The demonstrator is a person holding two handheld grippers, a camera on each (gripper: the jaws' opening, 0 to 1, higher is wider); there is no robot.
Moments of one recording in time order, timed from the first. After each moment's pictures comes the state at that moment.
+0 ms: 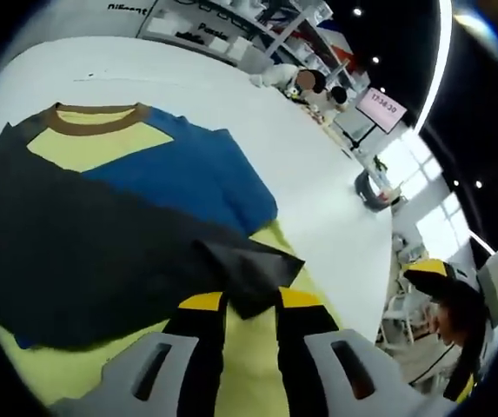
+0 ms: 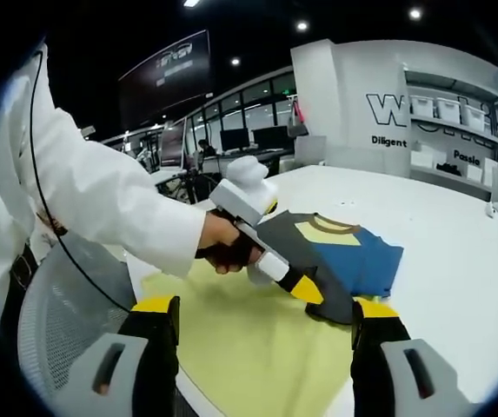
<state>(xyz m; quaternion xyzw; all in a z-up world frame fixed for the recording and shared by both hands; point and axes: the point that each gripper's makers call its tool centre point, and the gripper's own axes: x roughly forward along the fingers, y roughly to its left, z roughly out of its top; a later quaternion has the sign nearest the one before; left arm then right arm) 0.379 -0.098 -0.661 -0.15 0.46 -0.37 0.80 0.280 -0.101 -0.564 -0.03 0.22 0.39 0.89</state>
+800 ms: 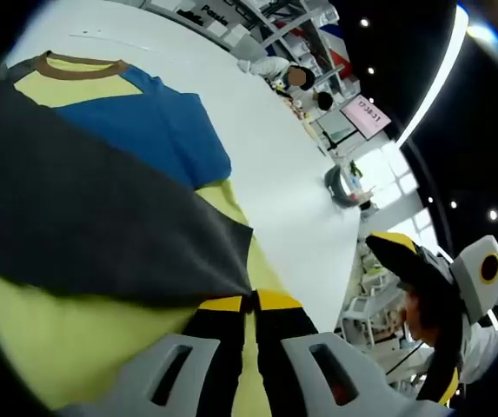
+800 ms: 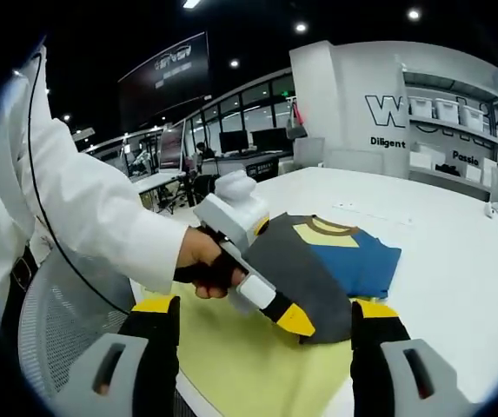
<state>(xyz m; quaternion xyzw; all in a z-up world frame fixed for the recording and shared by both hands) 0.324 -0.126 -0.662 -0.22 0.49 -0.40 0.74 0.281 -0.104 -0.562 -0.03 0.22 0.39 0.89</state>
